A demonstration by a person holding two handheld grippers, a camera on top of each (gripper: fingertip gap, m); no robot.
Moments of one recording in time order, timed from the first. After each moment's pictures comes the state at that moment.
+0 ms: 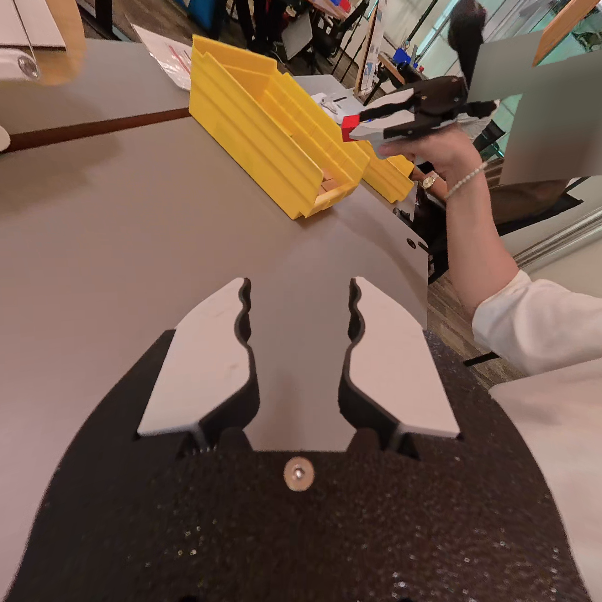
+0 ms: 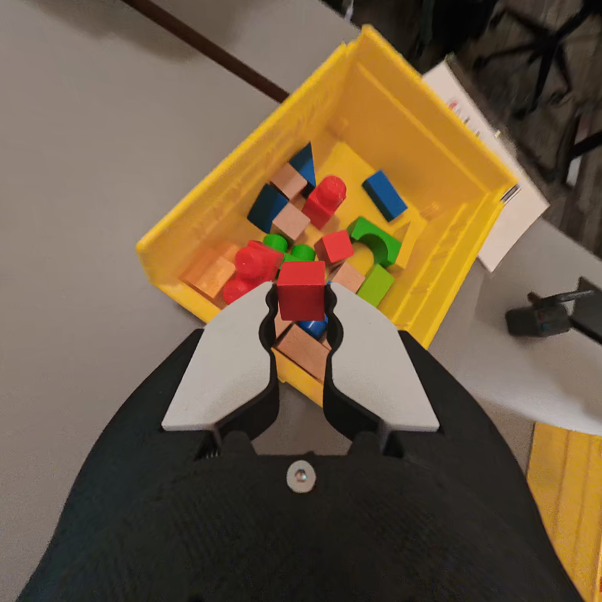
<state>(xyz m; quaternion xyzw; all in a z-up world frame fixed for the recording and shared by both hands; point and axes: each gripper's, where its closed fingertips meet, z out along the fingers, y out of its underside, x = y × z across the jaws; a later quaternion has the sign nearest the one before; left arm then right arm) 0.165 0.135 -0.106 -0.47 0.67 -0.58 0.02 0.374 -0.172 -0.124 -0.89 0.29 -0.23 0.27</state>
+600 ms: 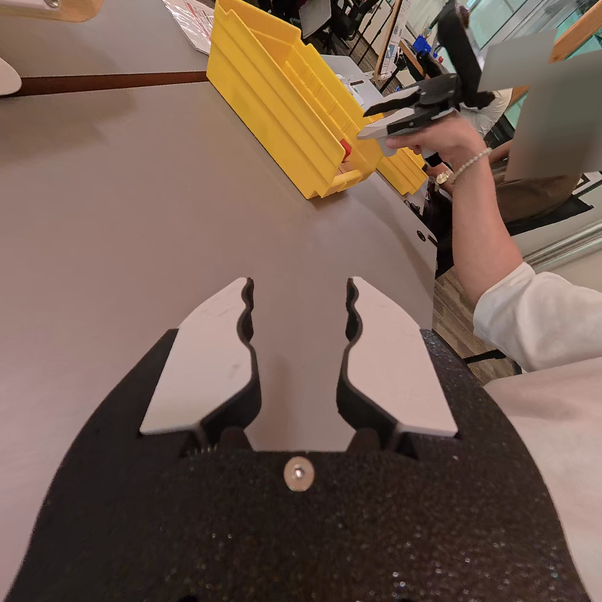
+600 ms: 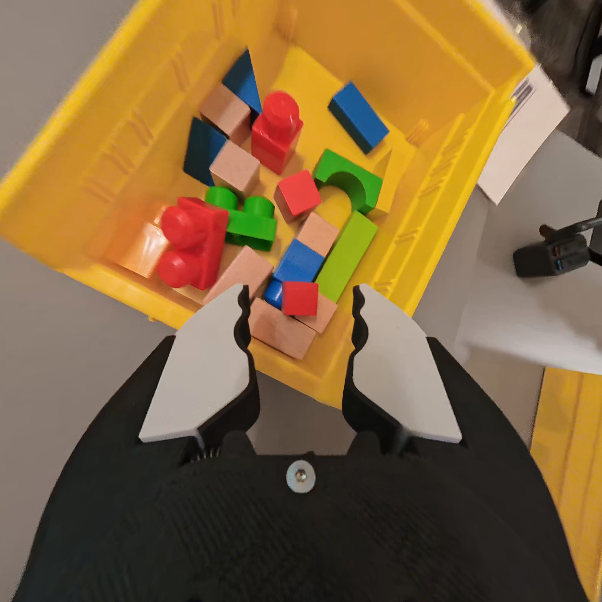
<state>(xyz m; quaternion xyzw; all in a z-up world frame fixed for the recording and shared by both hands) 0.161 0.149 -0.127 -0.50 0.66 -0.56 0.00 0.396 -0.212 -0.160 -0.88 0.36 -0.22 0.21</state>
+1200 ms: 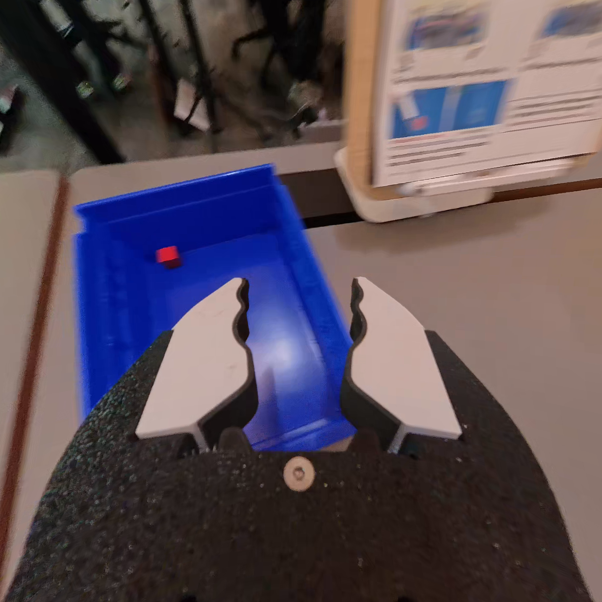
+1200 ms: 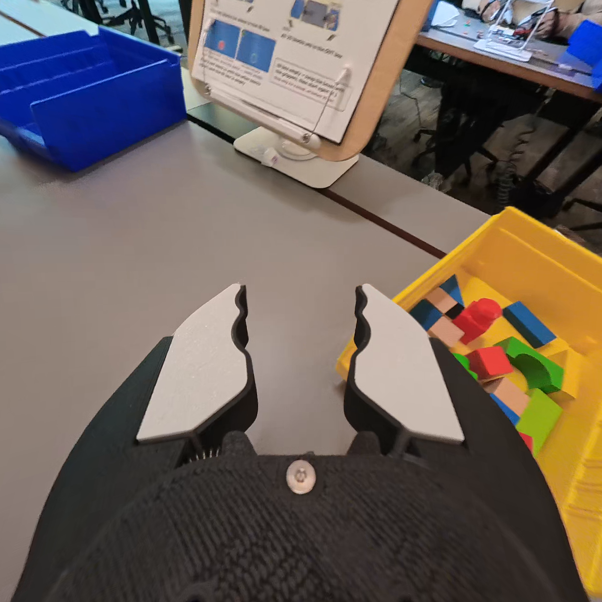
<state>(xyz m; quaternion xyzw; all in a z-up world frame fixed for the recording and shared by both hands) 0.162 0.459 -0.085 -0.71 0.54 -0.29 0.35 0.266 -0.065 -0.094 -0.82 0.18 -0.17 0.51</state>
